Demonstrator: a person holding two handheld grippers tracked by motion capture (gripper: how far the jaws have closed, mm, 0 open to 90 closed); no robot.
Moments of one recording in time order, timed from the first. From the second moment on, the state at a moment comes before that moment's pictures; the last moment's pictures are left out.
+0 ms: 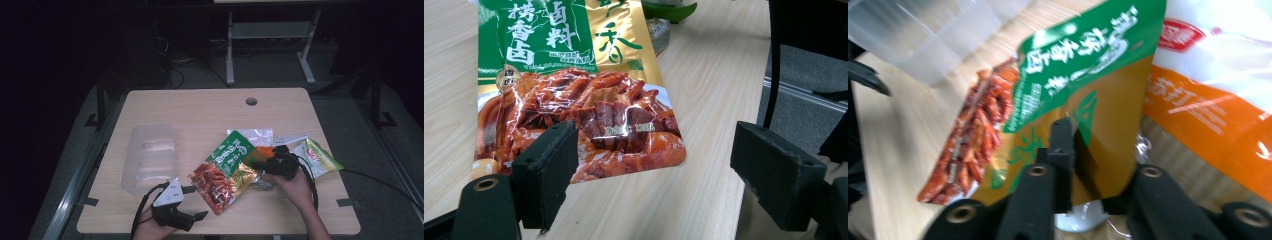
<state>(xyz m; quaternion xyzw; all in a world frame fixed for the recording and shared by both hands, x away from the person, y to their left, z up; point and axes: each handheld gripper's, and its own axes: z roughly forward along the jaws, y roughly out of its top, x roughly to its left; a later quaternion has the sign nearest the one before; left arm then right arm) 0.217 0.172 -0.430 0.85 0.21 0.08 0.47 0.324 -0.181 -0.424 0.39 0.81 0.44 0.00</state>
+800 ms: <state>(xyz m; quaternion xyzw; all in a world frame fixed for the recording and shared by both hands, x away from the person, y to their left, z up) 0.248 0.164 -0.401 0.84 0.25 0.08 0.48 0.311 -0.169 -0.340 0.26 0.84 0.47 0.06</state>
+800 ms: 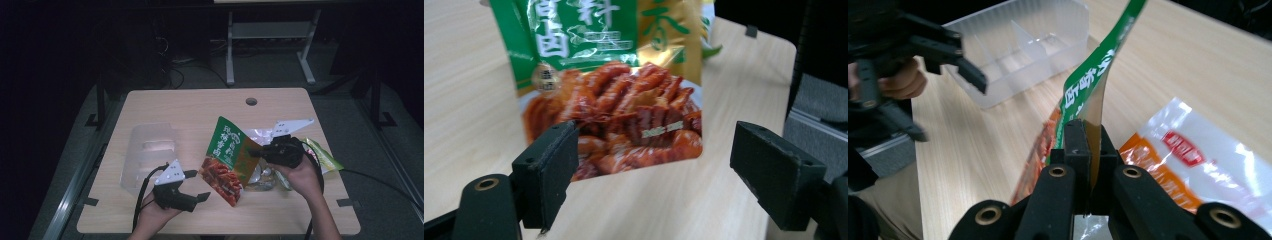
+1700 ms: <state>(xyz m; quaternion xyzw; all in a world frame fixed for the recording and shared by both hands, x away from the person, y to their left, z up) 0.333 0.112 -0.404 0.85 0.31 0.02 0.42 0.303 -0.172 -0.327 0.22 0.84 0.48 0.08</state>
